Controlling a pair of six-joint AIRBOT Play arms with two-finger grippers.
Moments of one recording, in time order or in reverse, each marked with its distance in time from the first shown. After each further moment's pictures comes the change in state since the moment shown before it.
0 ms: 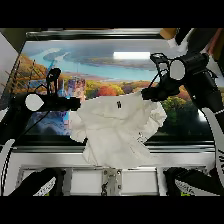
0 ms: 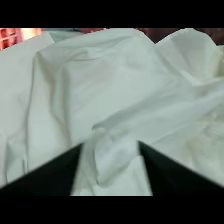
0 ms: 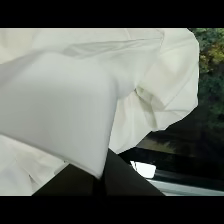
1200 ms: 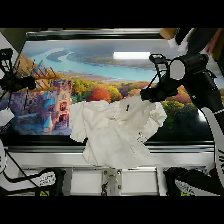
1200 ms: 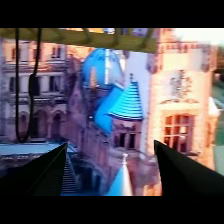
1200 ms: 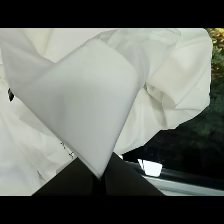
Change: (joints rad) left arm 0.496 -0.436 0.486 0.357 -0.090 0.151; right arm 0.000 -0.002 -0.001 0.033 0.001 0.003
